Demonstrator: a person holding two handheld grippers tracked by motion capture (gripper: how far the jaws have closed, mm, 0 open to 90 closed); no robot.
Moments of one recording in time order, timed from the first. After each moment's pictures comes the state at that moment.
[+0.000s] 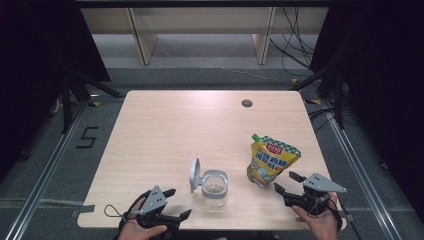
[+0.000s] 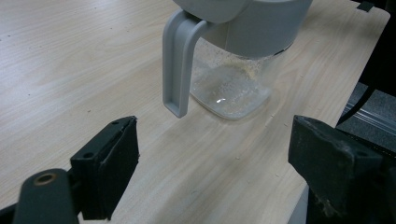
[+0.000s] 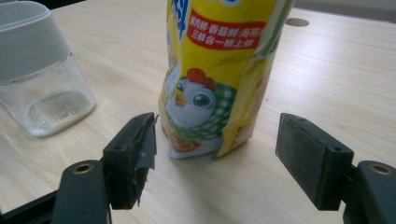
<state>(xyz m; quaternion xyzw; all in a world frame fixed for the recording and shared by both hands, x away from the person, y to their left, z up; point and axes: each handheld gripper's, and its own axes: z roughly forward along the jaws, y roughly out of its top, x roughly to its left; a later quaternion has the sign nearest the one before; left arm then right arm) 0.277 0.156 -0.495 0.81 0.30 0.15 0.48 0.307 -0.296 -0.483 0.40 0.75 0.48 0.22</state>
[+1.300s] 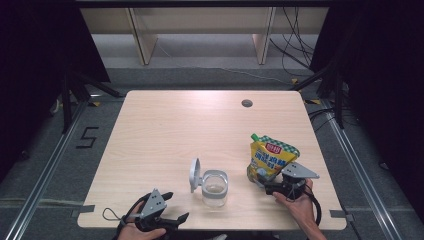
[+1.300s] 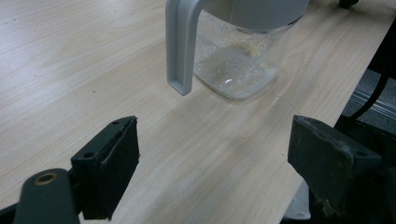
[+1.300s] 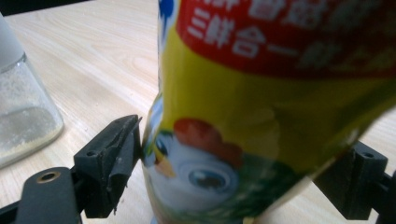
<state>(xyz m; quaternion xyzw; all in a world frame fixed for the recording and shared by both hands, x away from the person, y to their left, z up) 0.269 0.158 -0.501 0.81 0.32 0.15 0.47 0.357 -0.261 -0.512 0.38 0.75 0.50 0.22</state>
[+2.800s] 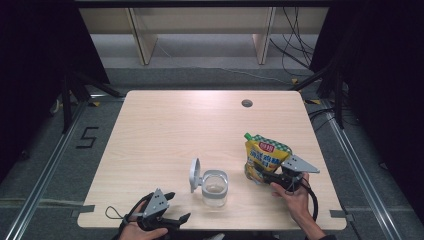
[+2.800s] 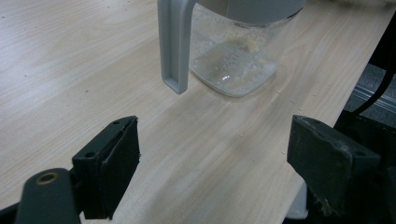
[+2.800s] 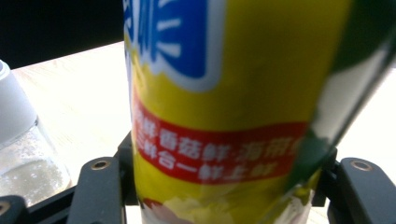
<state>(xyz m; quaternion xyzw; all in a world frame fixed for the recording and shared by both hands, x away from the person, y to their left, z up) 0.272 0.155 -0.503 0.83 0.31 0.14 0.45 0.373 -0.254 -0.502 0.36 0.72 0.55 0.24</state>
